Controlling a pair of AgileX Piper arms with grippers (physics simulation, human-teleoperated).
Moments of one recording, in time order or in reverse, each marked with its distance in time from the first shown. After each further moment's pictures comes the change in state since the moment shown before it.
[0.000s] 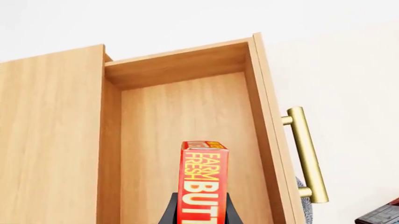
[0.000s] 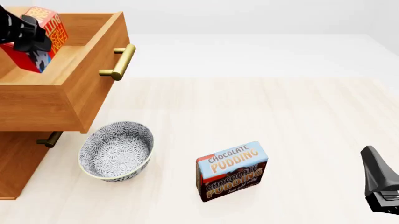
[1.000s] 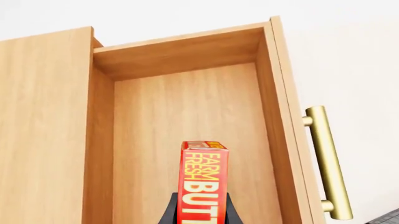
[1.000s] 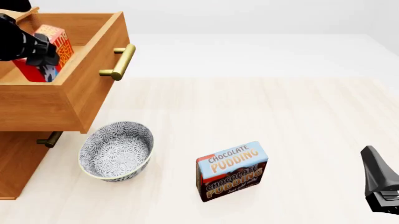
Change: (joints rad) left arm 0.020 0.044 0.076 -0.068 -0.006; right arm 0.000 0.000 0.000 0.000 0.000
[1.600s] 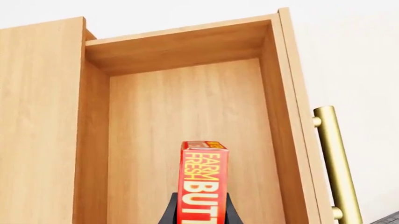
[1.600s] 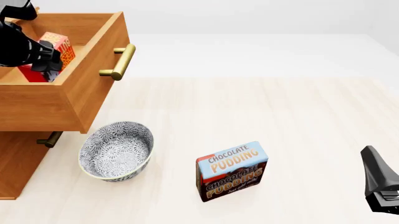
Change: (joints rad) left arm 0.004 0.020 0.030 -0.026 -0.009; right arm 0.000 0.000 0.000 0.000 0.000
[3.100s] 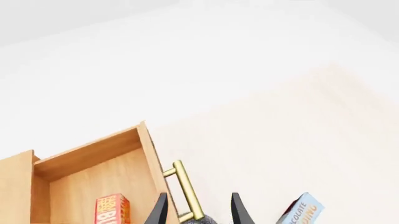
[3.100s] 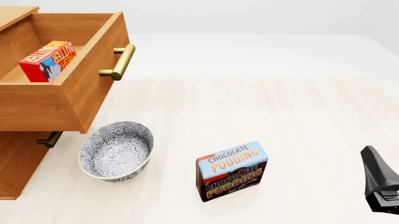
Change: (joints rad) left arm -0.439 -0.085 -0.451 0.140 -0.132; right arm 0.000 0.000 0.000 0.000 0.000
